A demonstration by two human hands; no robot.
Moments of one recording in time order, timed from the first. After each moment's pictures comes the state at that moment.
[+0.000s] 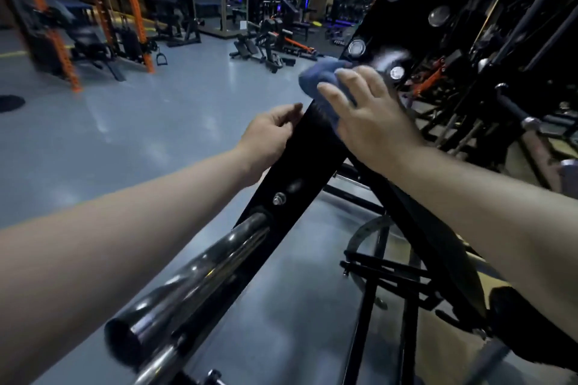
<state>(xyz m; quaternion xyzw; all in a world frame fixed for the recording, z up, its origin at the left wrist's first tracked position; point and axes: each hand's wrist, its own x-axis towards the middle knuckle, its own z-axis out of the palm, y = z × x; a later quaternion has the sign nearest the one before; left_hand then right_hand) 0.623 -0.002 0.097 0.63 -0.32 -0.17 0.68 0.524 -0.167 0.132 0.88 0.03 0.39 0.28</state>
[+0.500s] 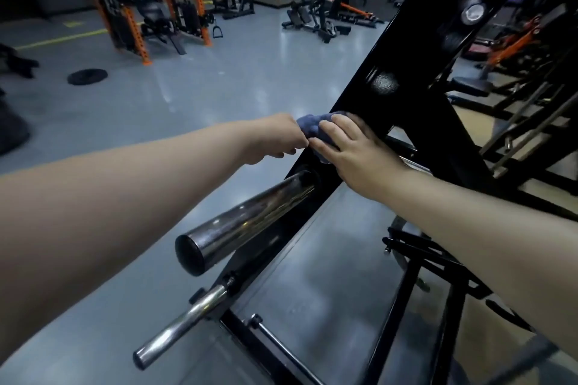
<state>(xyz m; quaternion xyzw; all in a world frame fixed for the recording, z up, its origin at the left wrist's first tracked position) 0.622 0.070 0.070 0.87 -0.22 -0.26 0.37 0.521 -0.107 0.016 0.93 0.16 0.22 0.23</state>
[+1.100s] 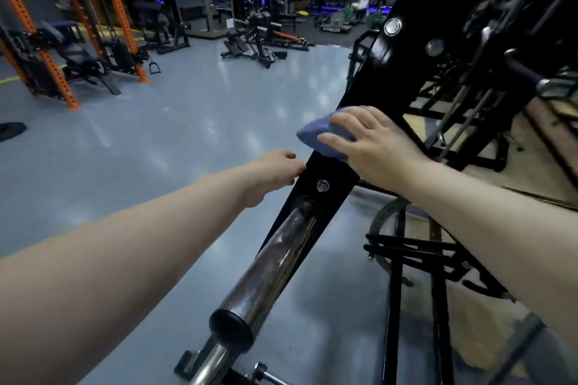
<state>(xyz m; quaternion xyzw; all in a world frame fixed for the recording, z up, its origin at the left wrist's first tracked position) 0.641 0.079 0.054 0.82 -0.25 -0.30 0.41 0.526 -0.117 0.063 0.92 0.08 0.29 0.25</state>
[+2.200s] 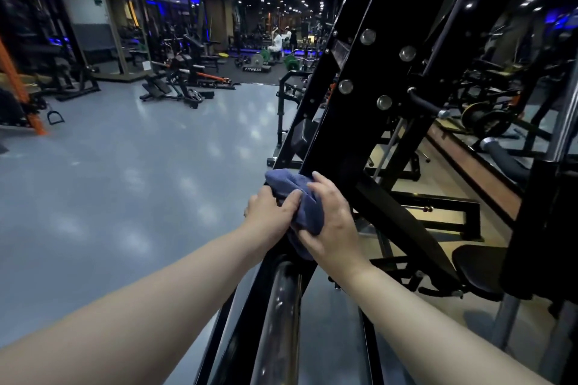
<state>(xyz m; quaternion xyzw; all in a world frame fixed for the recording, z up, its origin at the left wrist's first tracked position) 0.664 0.032 0.044 0.77 -0.31 -0.24 0.50 0.535 -0.039 0.012 0.85 -0.18 0.44 -0.24</state>
